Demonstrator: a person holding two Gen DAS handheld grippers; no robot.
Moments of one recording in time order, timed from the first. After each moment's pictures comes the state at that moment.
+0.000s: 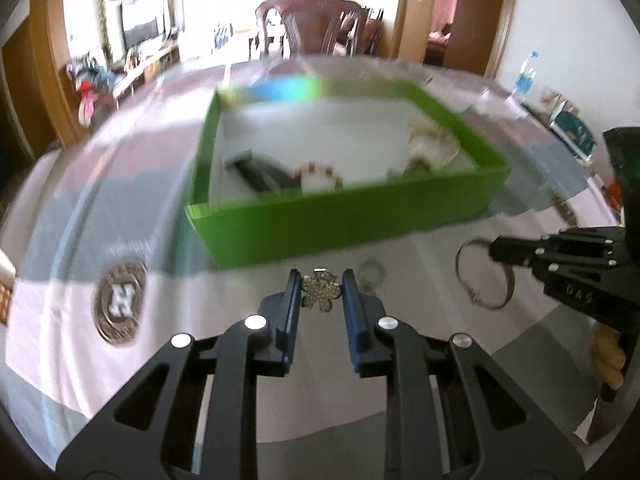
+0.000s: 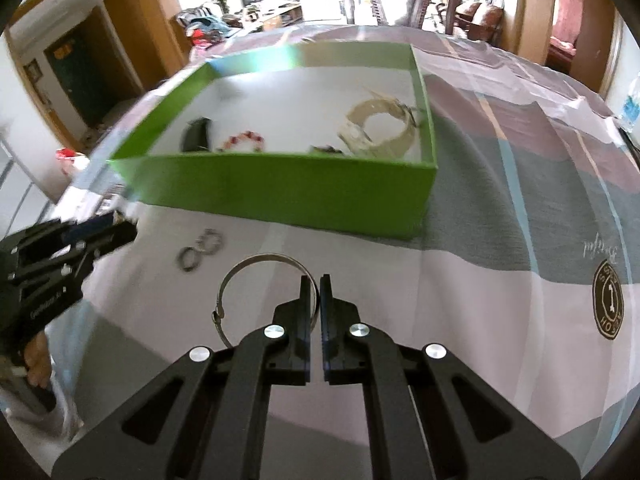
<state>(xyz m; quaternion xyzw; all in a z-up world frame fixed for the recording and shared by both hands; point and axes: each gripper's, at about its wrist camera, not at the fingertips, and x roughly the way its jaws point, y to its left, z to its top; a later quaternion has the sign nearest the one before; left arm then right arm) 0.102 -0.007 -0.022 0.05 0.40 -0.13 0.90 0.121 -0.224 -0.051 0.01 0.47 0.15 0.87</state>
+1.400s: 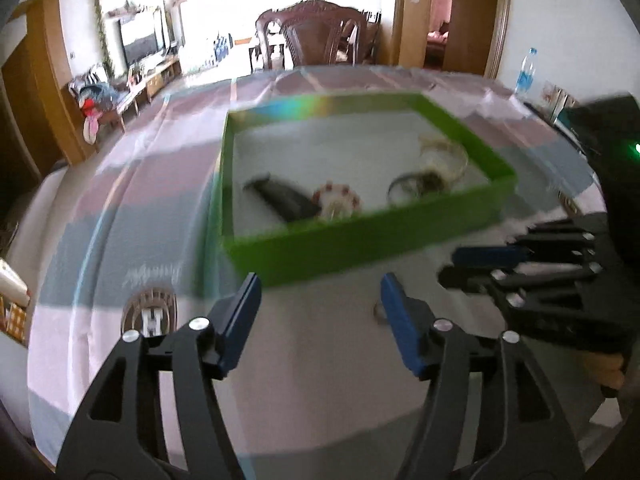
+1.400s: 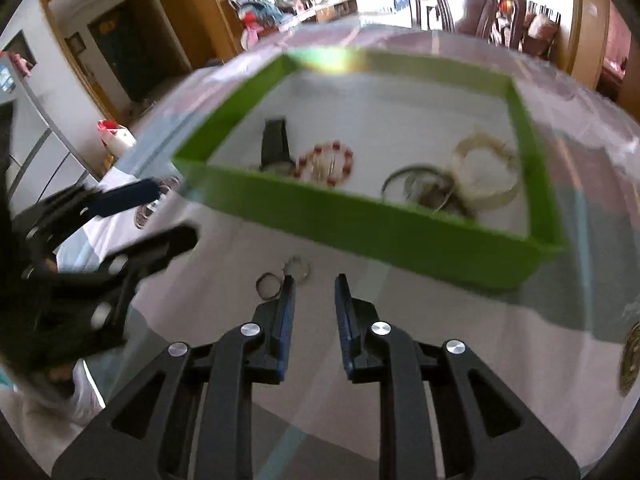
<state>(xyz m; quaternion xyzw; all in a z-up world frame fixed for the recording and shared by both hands) 0.106 0.004 -0.020 0.06 0.41 -0.12 0.90 0.150 -0.164 -0.051 0.00 0.49 0.23 0.84</state>
